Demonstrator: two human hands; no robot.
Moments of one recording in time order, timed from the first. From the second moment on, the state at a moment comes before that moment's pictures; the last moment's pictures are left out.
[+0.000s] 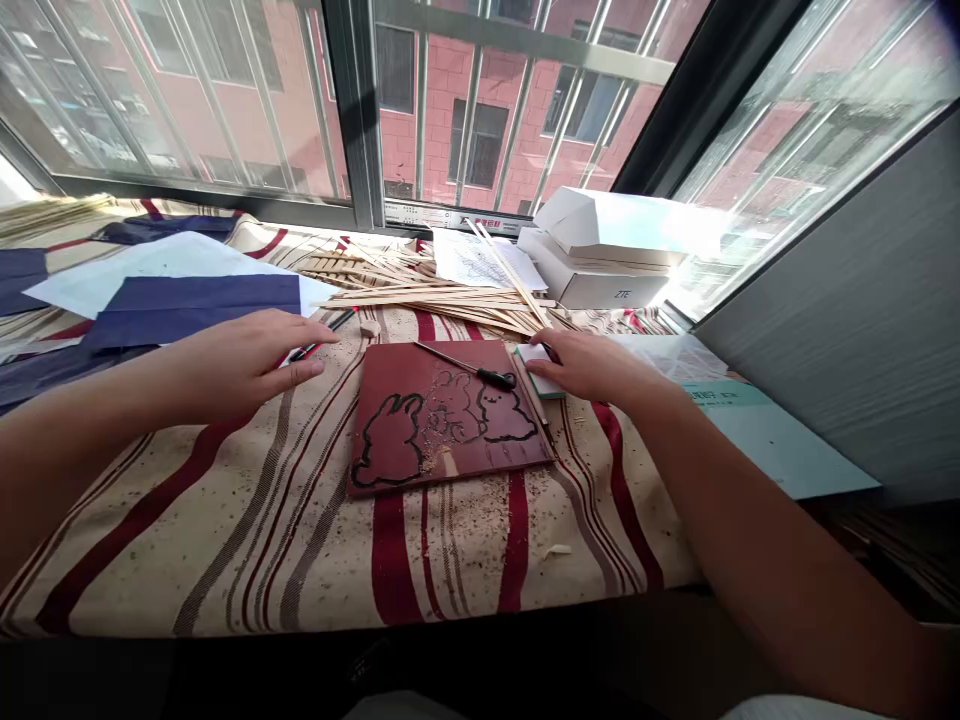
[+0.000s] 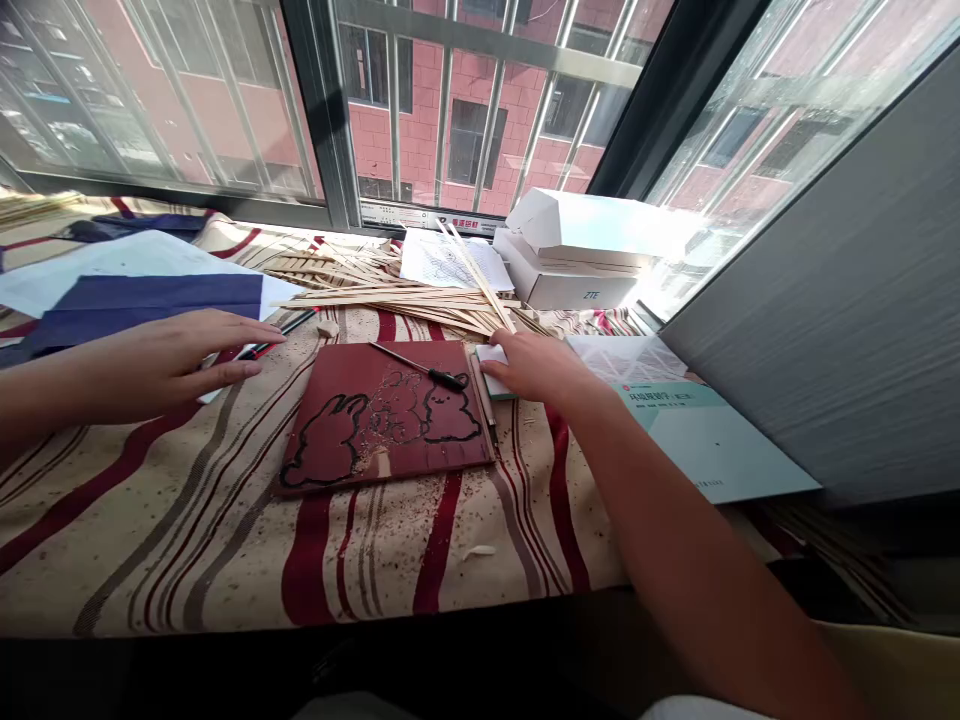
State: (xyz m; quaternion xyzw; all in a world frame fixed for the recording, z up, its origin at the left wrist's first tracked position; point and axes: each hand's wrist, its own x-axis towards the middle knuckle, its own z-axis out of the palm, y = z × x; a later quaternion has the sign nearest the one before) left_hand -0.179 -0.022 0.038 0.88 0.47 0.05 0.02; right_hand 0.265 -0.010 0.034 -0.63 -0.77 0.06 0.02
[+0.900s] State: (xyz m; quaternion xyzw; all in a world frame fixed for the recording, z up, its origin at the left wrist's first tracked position) left_hand -0.059 -0.012 0.011 0.90 0.41 0.10 -0.03; right_hand 0.170 -0.094 0.044 -0.26 -0.95 0.06 0.15
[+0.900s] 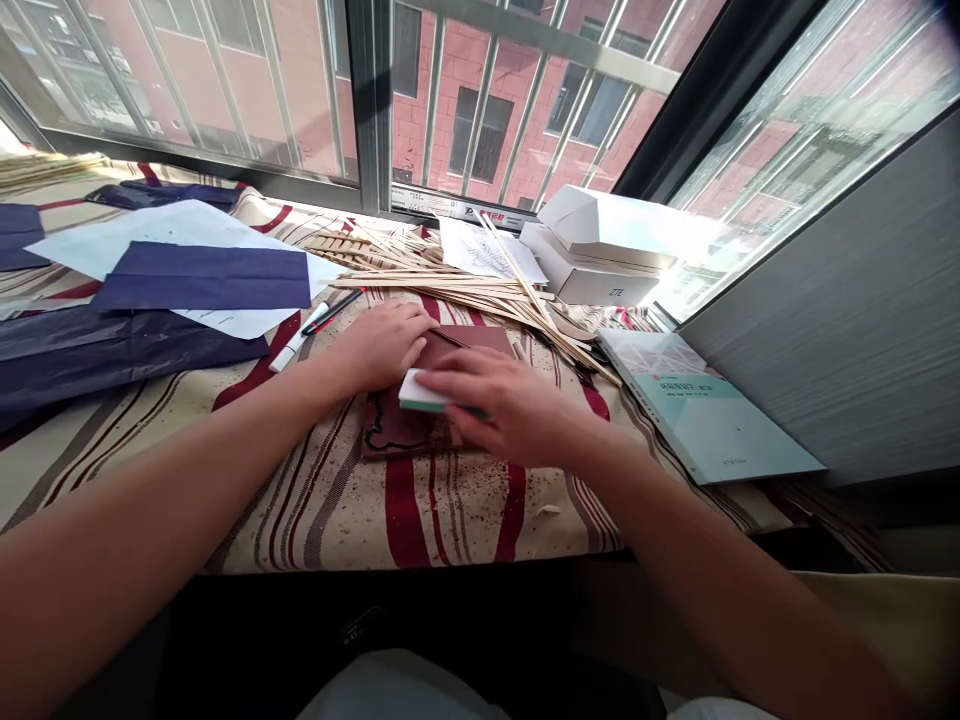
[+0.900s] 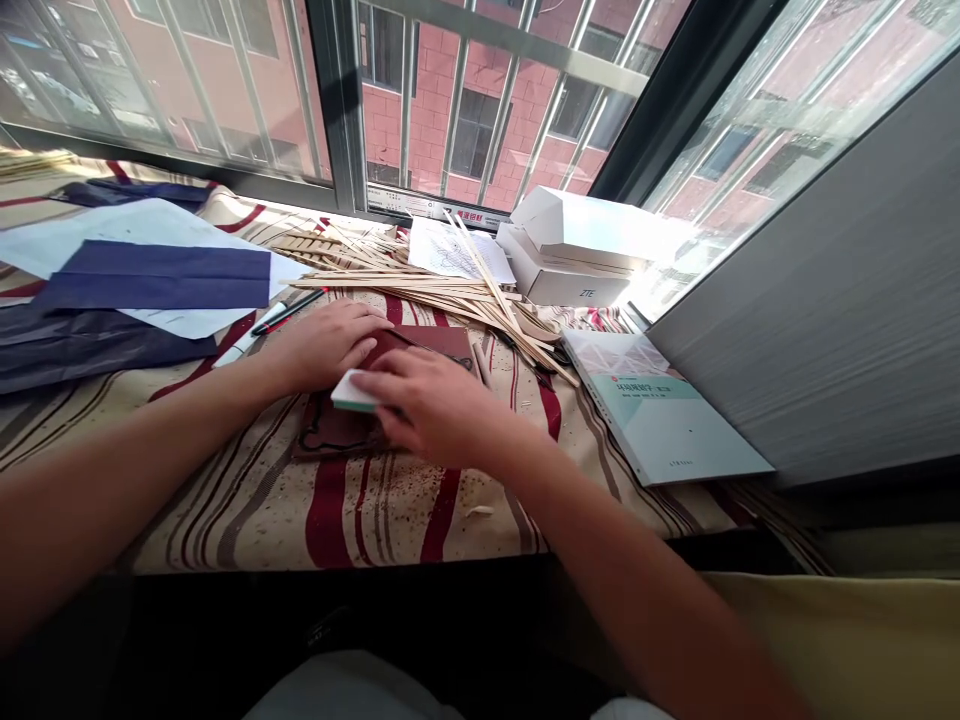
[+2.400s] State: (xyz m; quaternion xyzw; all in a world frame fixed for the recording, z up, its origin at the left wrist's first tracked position) left_hand -0.060 -0.005 0.002 0.93 0.37 0.08 -0.05; right_hand 0.203 -0.144 0.054 -0.32 -0.93 -0.09 0.15
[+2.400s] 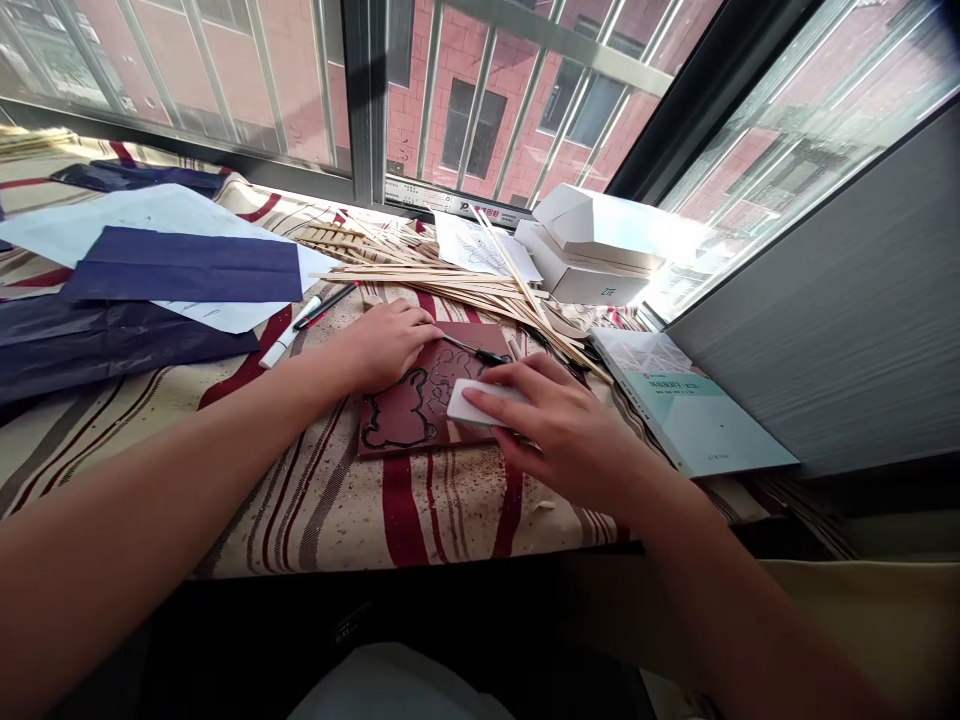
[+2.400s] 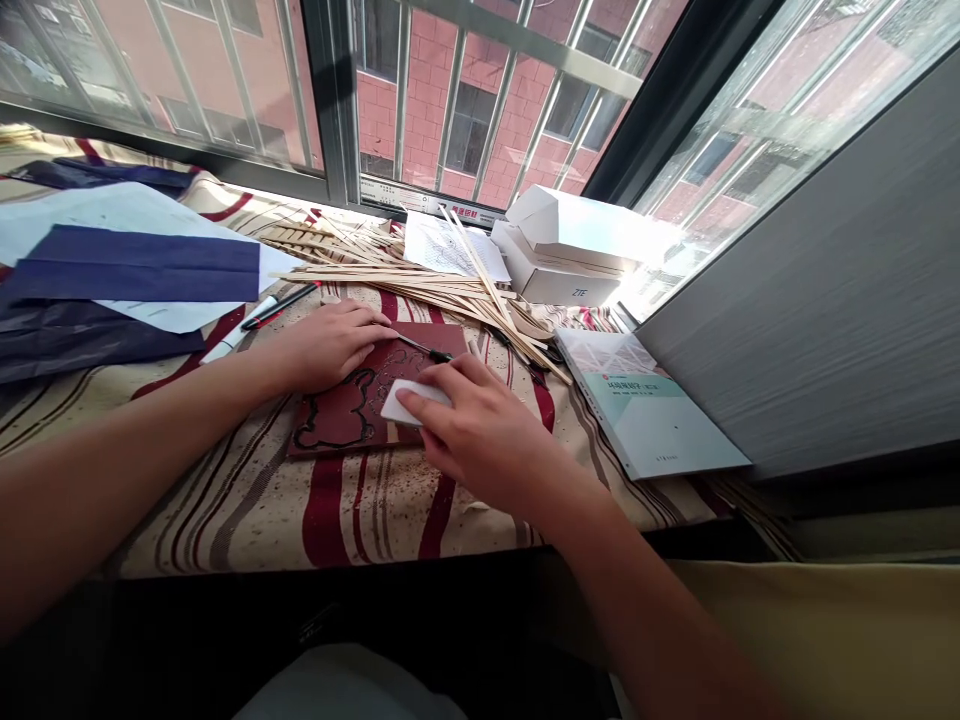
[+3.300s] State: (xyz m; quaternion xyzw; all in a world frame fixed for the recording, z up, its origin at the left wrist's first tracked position) left_hand -0.059 -0.004 0.003 0.92 0.38 0.05 -0.04; right_hand 0.202 -0.109 0.020 -0.28 -0.91 0.15 0.28
